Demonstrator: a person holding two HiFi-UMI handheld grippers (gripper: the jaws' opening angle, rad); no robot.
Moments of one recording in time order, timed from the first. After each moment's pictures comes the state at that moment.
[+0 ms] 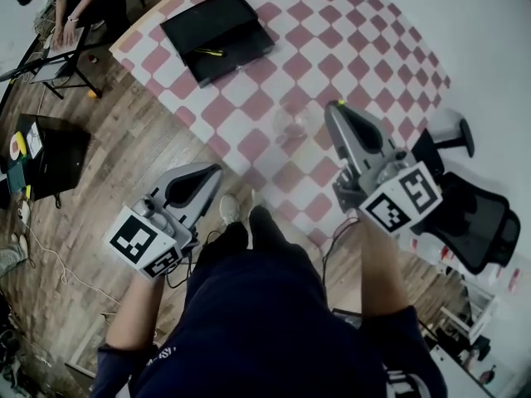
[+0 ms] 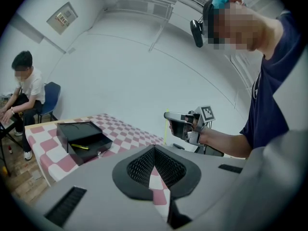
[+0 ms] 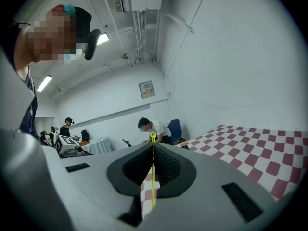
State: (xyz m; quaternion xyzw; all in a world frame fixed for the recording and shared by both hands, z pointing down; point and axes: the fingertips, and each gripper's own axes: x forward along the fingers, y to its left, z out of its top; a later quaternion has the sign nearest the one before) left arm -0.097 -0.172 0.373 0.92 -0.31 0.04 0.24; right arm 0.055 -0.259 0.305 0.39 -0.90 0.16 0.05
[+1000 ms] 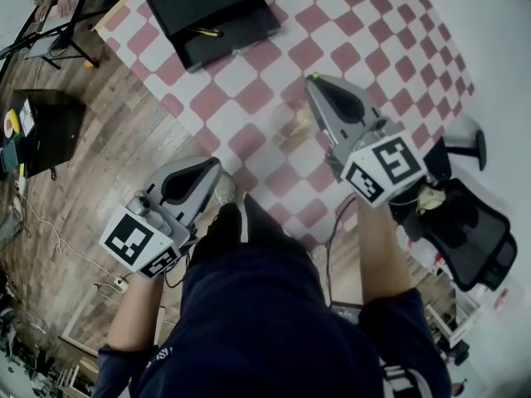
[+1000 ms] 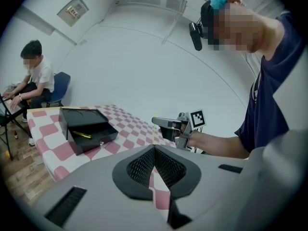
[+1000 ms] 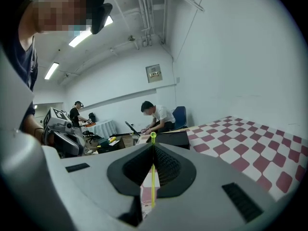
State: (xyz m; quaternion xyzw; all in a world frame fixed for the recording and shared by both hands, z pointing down) left arm -0.069 -0.212 0.421 0.89 -0.34 0.06 0.29; right arm 0.047 -0.337 0.406 0.33 -0.92 0.14 0.14
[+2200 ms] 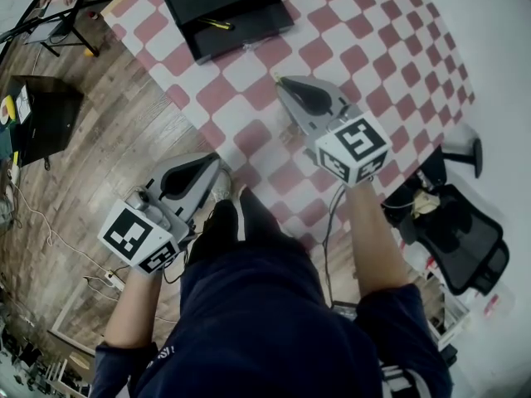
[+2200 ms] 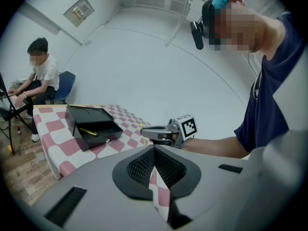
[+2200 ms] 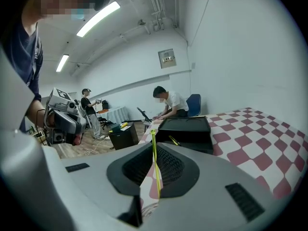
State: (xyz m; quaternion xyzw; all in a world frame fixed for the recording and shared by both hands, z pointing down) left arm -0.089 -0.206 0.435 0.88 -0.36 0.05 0.30; right arm -0.011 -0.324 0.475 0.25 -0.94 0.14 0.21
